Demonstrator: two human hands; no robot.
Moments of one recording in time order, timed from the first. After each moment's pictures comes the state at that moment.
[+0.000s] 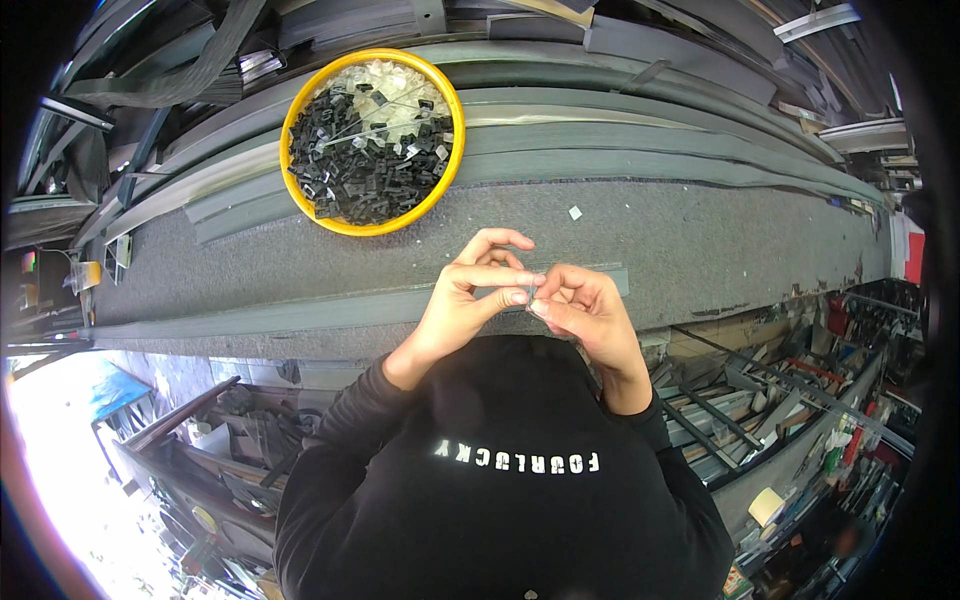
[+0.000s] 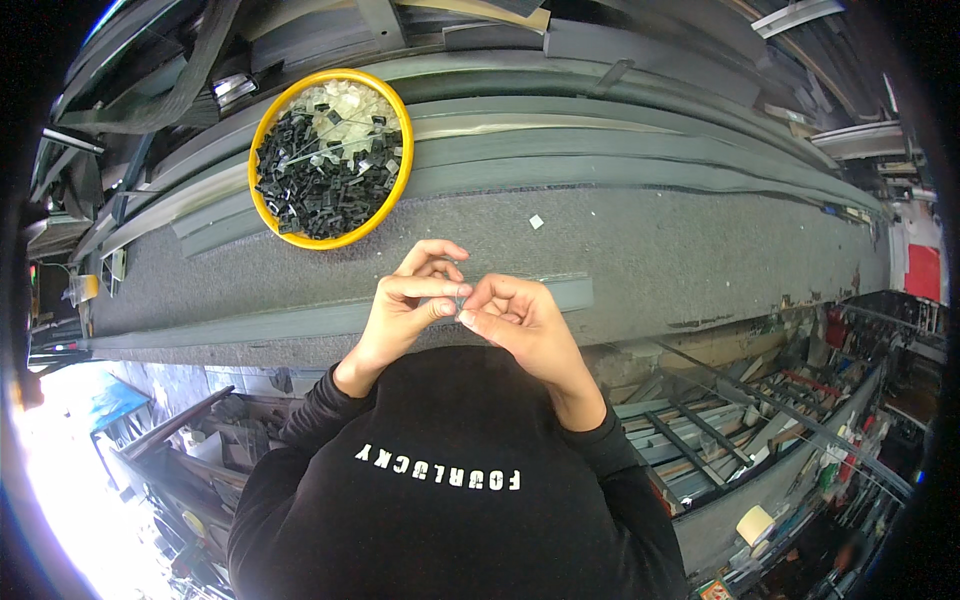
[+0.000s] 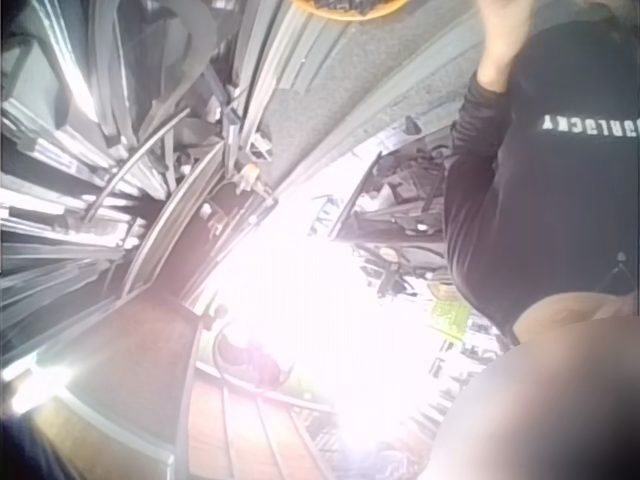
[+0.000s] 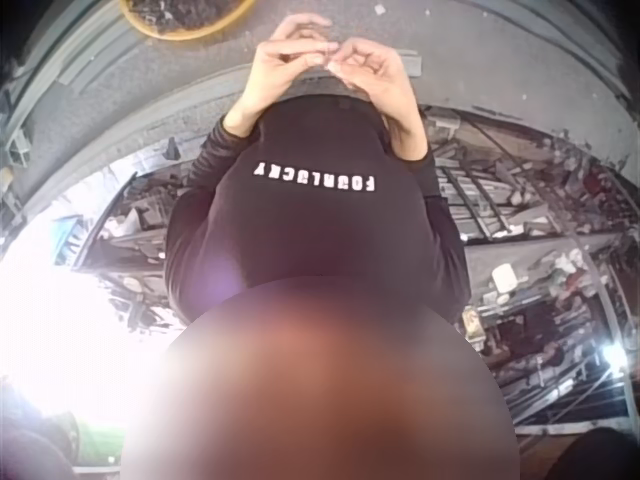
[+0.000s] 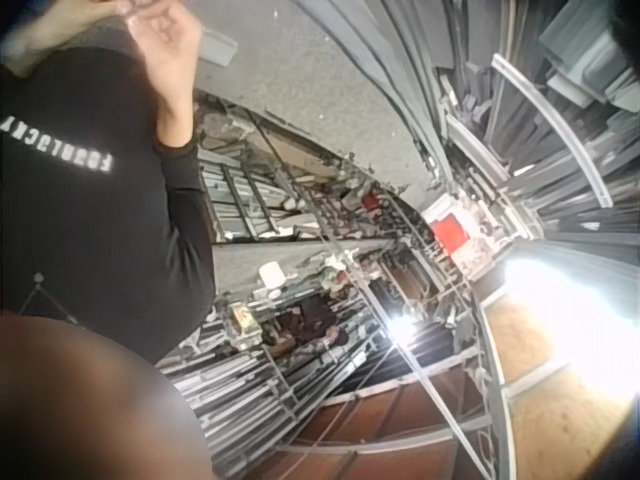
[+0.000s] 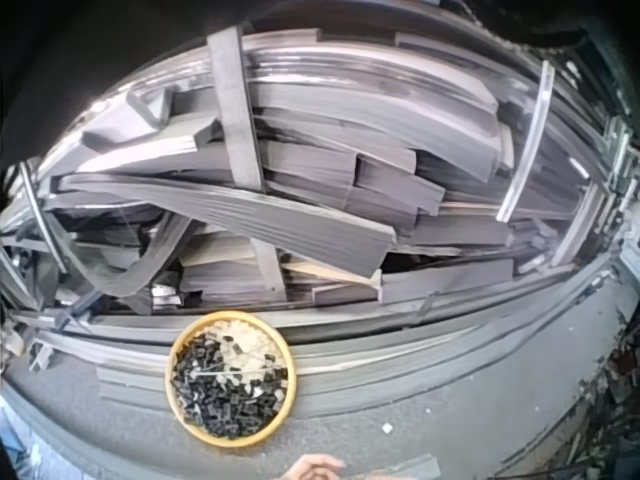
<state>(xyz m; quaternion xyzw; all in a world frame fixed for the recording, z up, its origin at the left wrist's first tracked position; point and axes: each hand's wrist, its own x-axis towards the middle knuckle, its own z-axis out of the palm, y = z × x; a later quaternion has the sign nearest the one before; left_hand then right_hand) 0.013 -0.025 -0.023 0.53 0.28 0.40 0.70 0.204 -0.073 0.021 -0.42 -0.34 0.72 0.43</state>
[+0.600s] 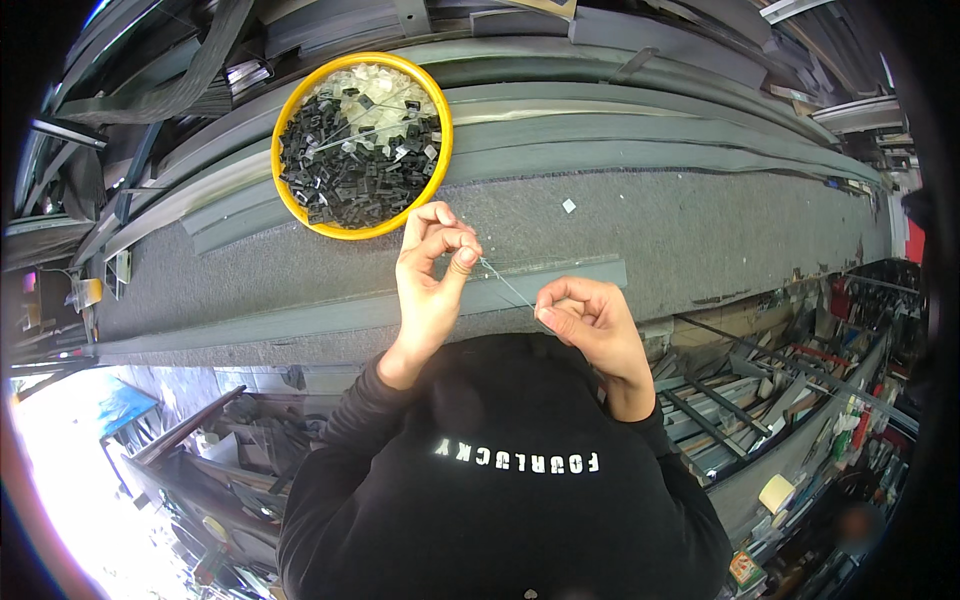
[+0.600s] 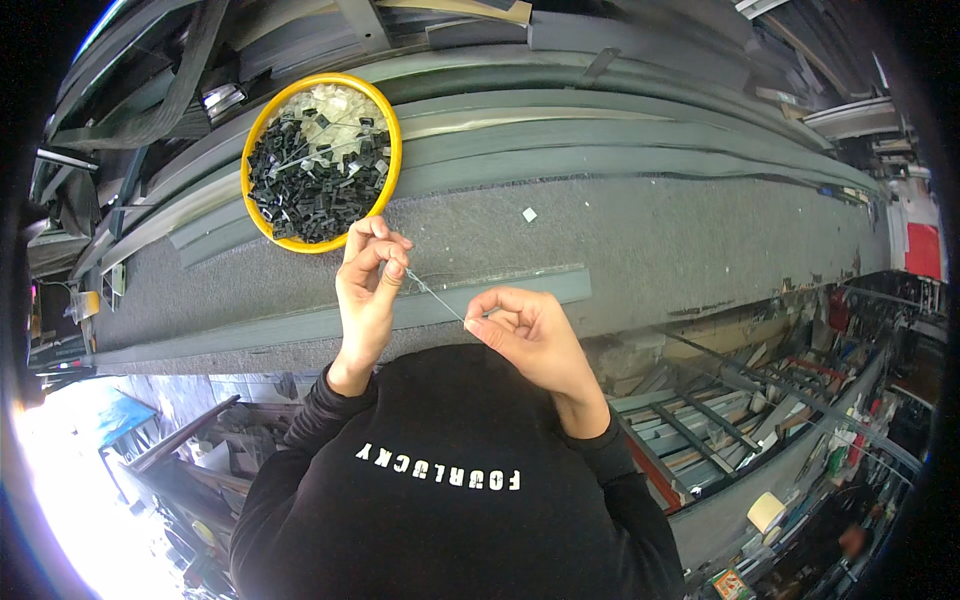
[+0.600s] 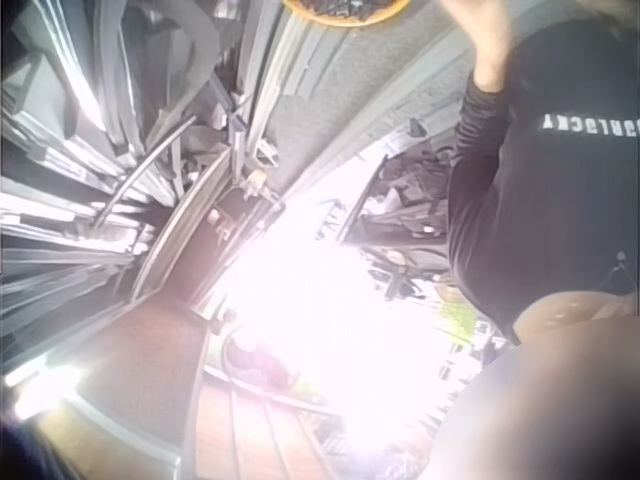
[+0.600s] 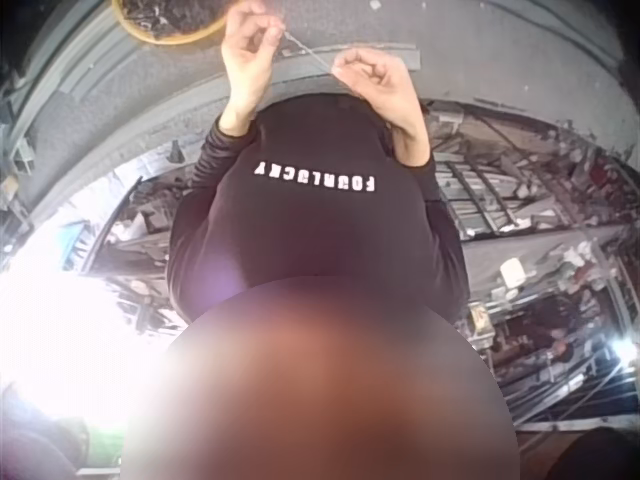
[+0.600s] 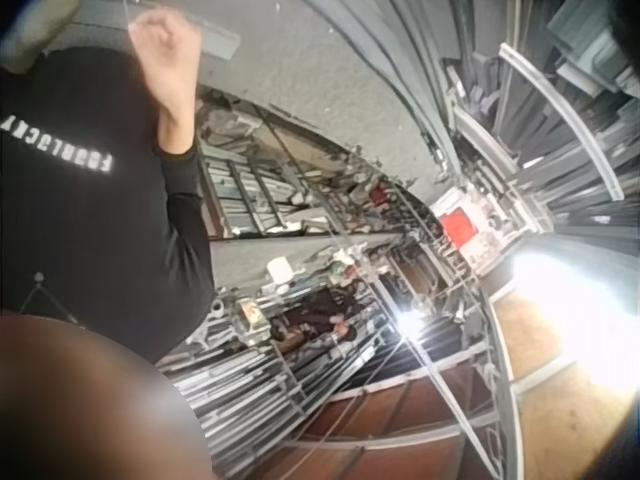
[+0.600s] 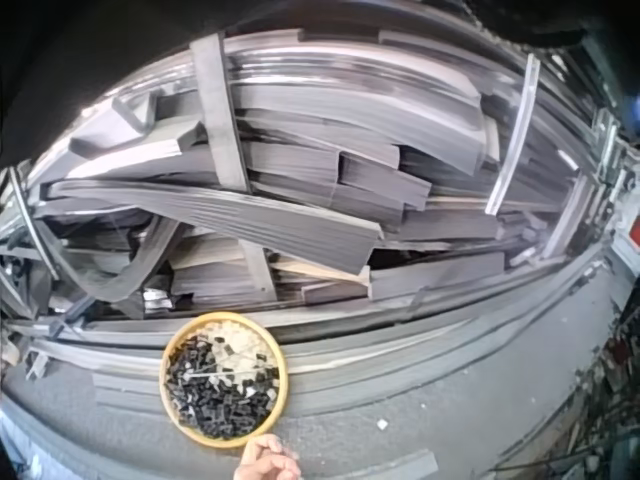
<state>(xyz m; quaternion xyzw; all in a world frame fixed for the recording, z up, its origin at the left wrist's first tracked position) 0.012 -0.017 -0.018 0.56 0.40 0.53 0.51 0.211 -0.095 0.027 -0.45 -0.34 0.70 0.43</state>
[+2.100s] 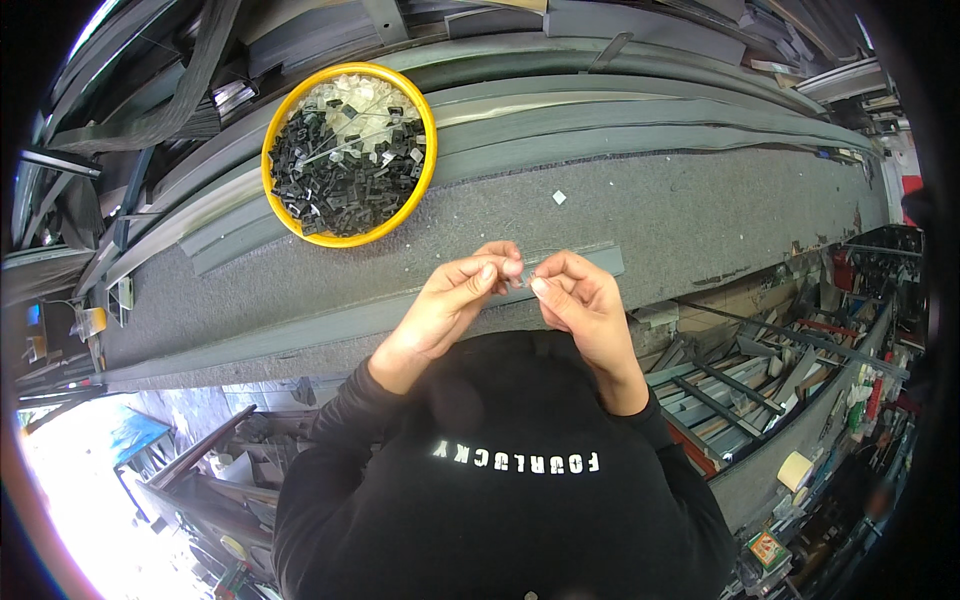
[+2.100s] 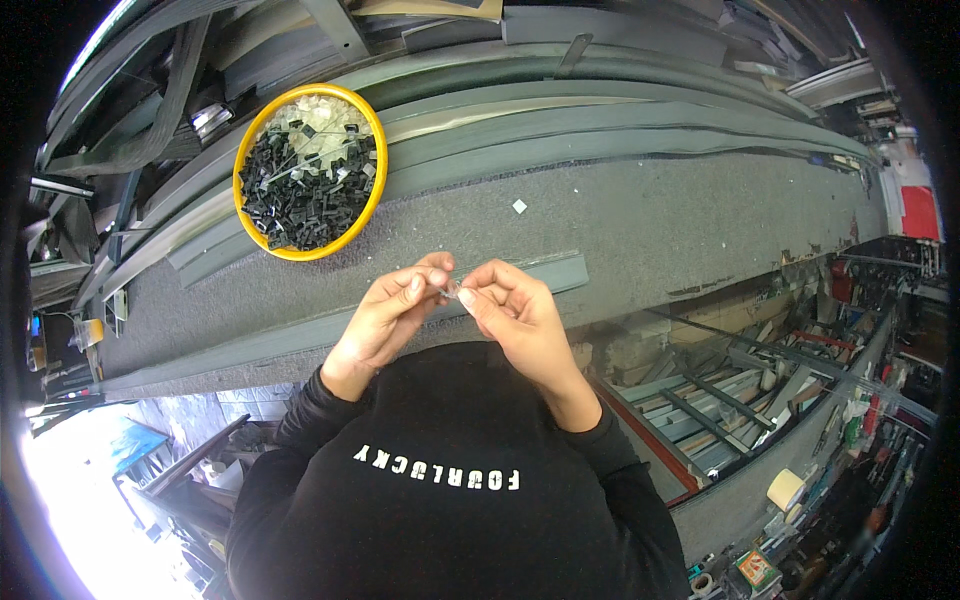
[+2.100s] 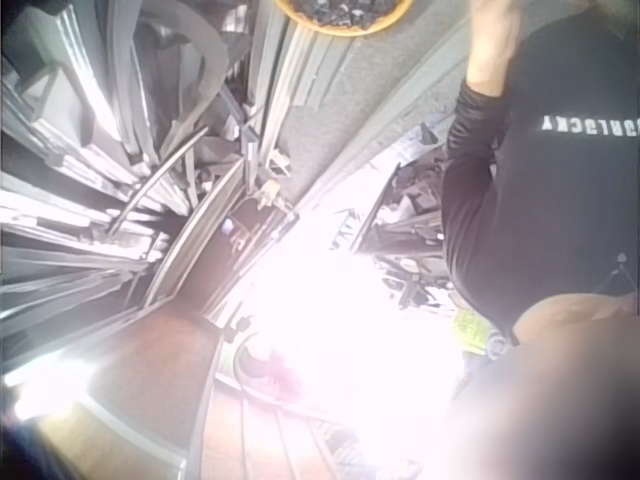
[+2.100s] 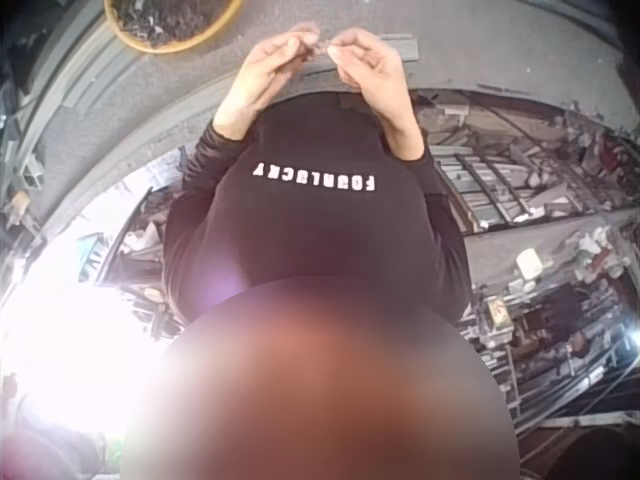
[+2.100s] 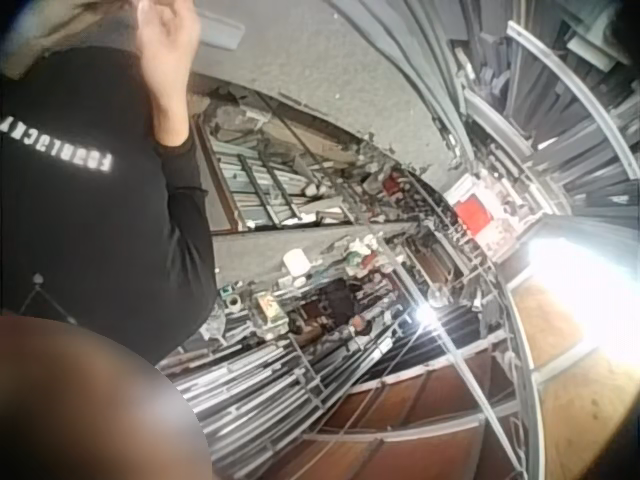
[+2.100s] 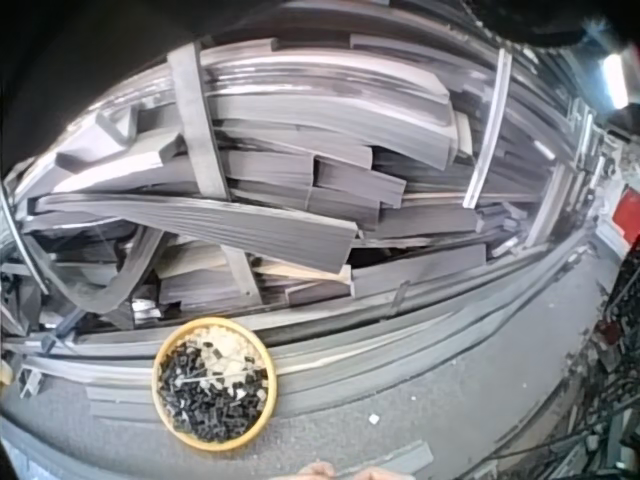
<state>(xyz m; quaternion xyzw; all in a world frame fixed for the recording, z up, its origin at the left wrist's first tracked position) 0.005 -0.025 -0.015 0.33 0.21 0.29 0.87 0.190 -0.096 0.021 -0.45 -0.29 0.66 0.53</state>
